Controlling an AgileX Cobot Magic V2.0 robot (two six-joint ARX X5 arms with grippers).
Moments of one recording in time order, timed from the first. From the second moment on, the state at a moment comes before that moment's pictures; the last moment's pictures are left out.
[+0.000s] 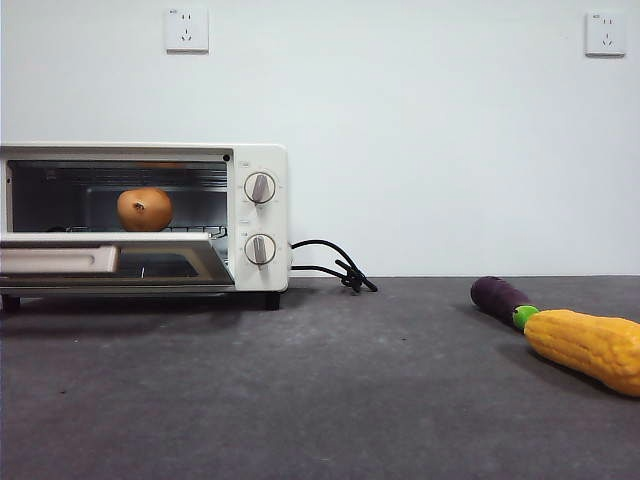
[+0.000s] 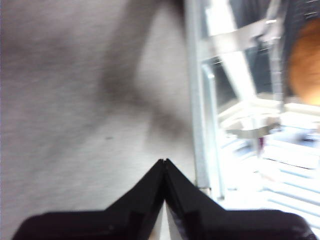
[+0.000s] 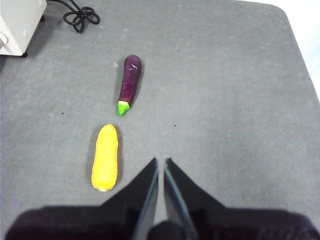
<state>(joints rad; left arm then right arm) 0.59 1.89 1.18 -0.71 0.99 -0.13 0.61 0.71 1.36 -1.36 0.50 0.23</state>
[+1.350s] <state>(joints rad) 0.43 1.86 1.46 -0.58 1.17 -0.33 0.61 0.71 1.36 -1.36 0.51 0.23</state>
